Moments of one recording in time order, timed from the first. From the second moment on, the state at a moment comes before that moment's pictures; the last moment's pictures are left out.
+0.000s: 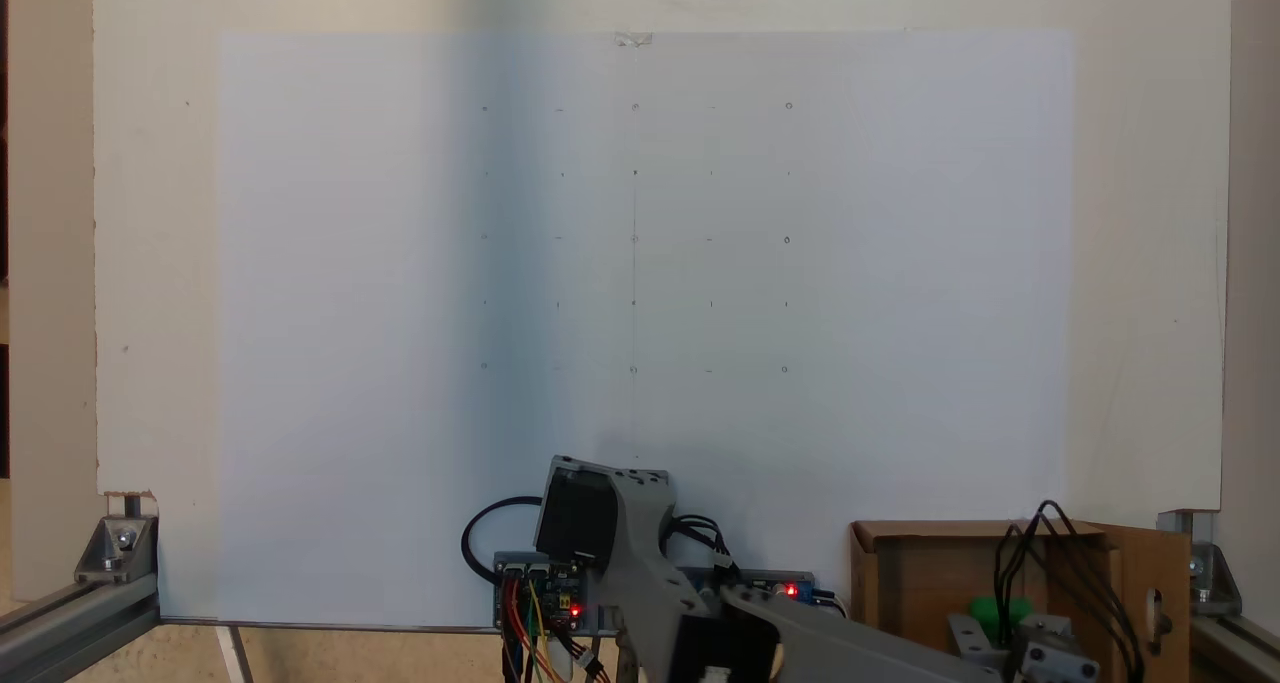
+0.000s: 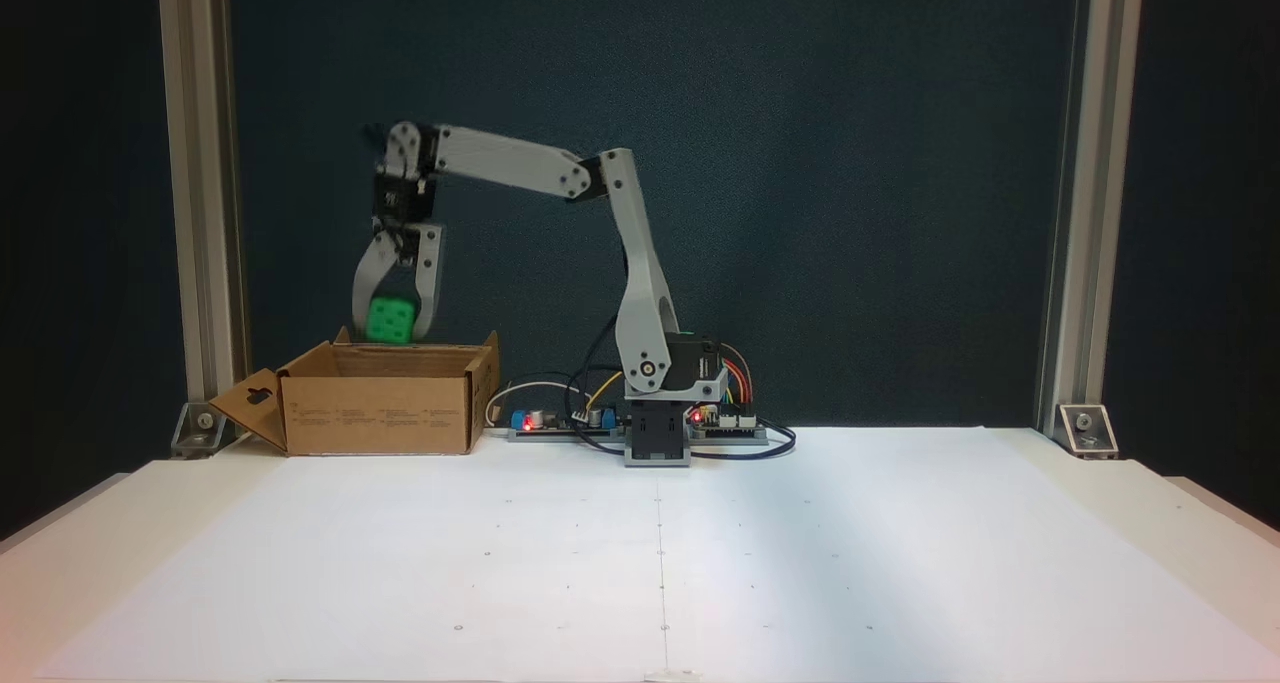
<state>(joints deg) 102.5 74.1 35.2 87.3 -19.4</state>
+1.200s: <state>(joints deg) 94.6 81.7 35.2 81.8 -19.8</state>
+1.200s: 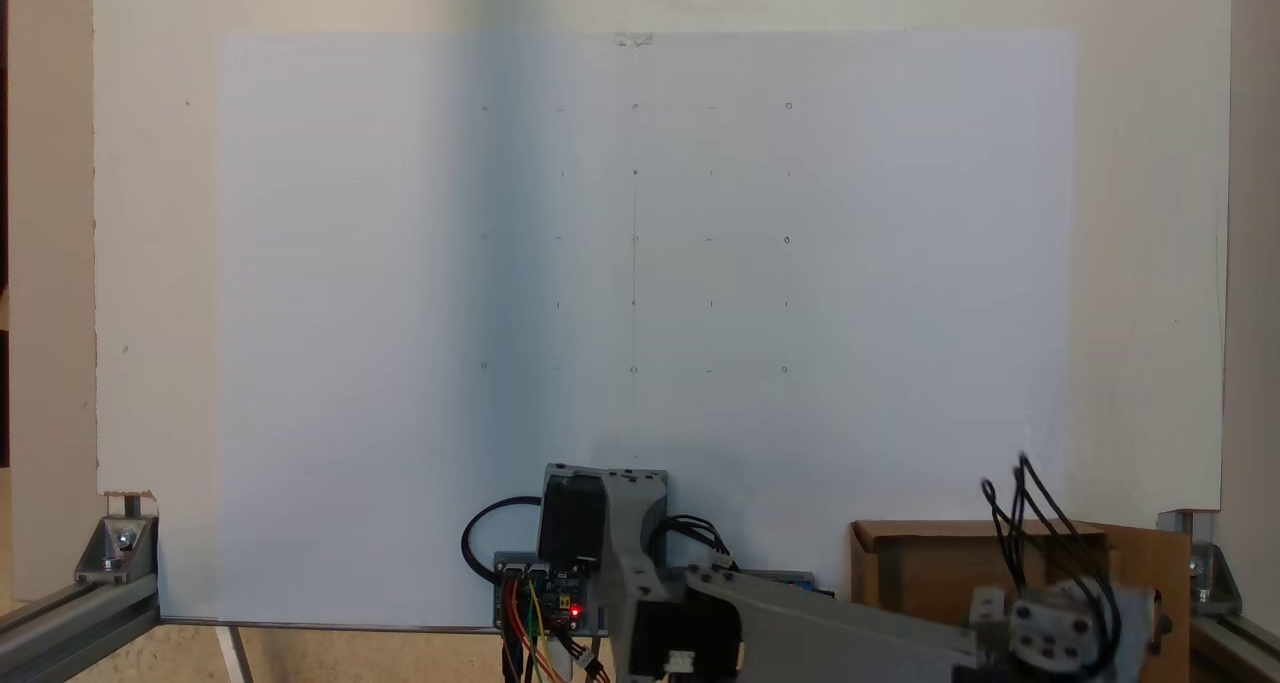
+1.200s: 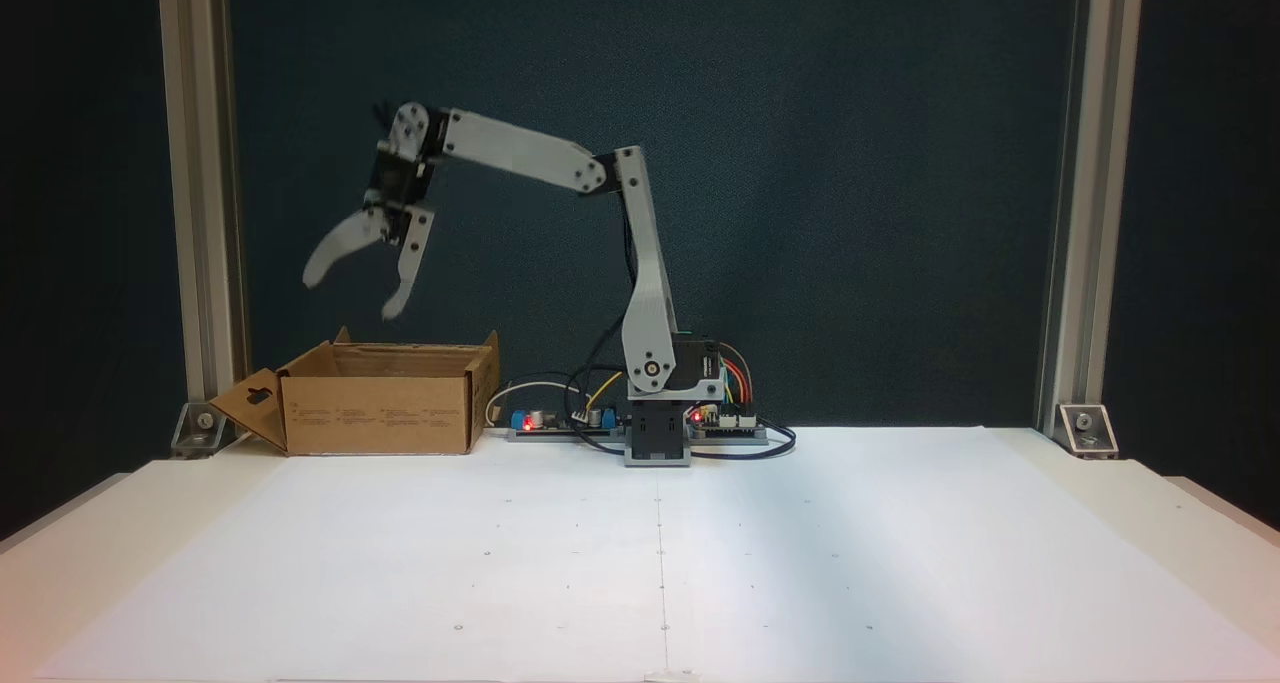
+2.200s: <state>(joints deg) -0.3 92.2 35.2 84.0 -2.5</state>
